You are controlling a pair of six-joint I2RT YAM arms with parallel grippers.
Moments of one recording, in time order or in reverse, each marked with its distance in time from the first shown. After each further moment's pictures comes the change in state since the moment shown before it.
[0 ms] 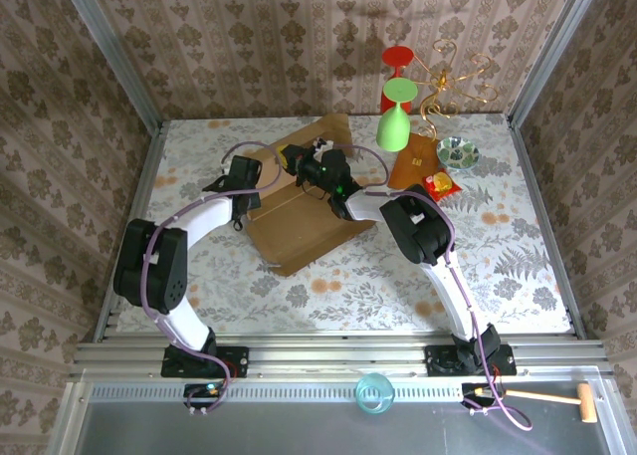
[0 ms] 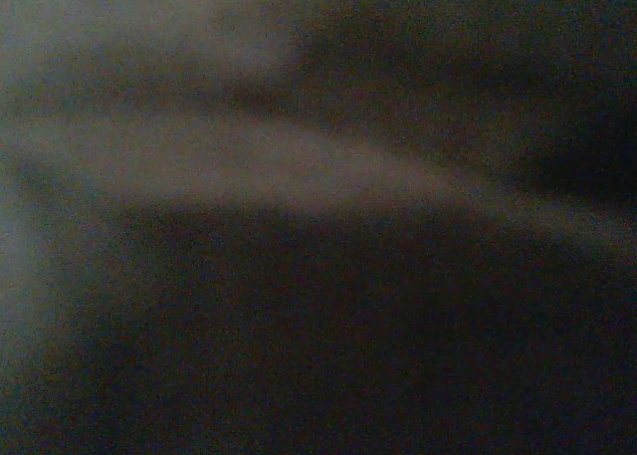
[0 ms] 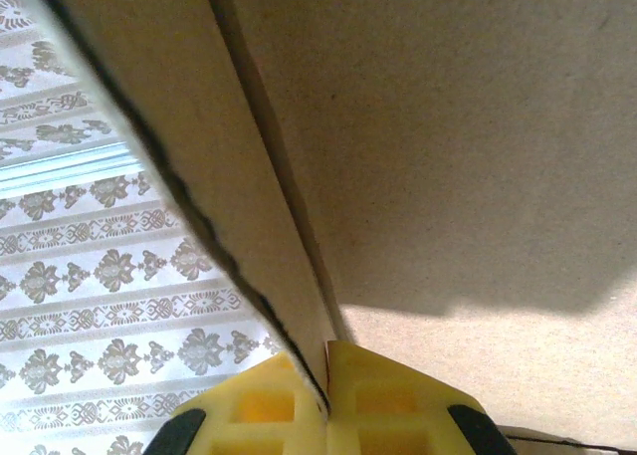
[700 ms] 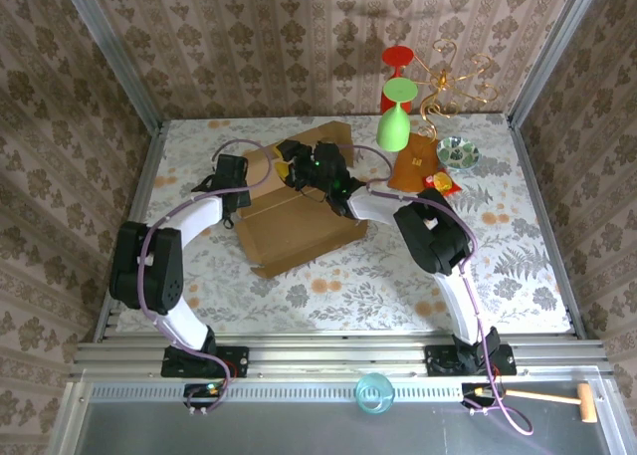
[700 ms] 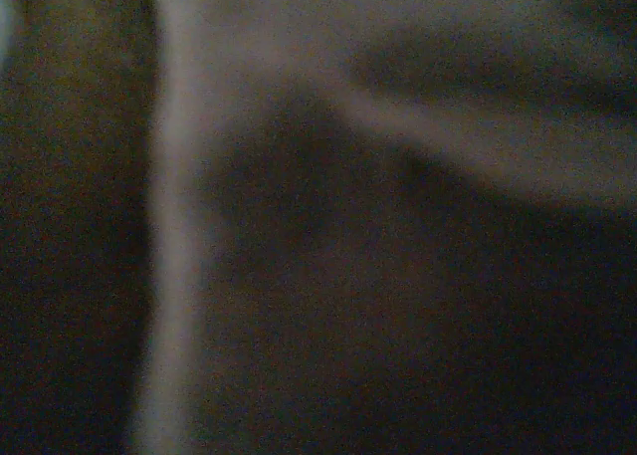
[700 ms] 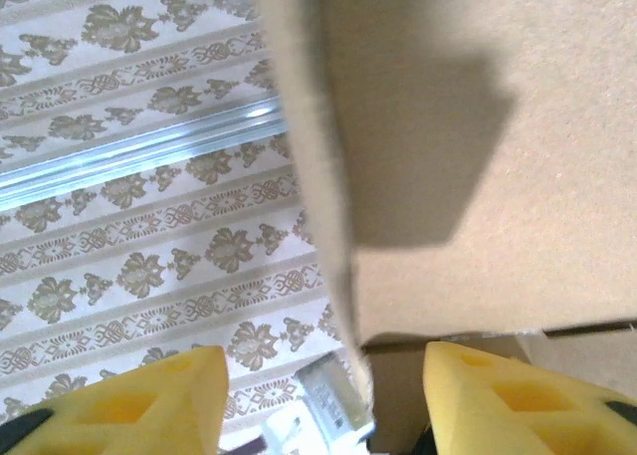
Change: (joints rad) left arm 0.101 -0.035 -0.028 0.049 0.072 0.132; right arm 0.039 -0.212 -0.068 -0.345 0.064 -0.026
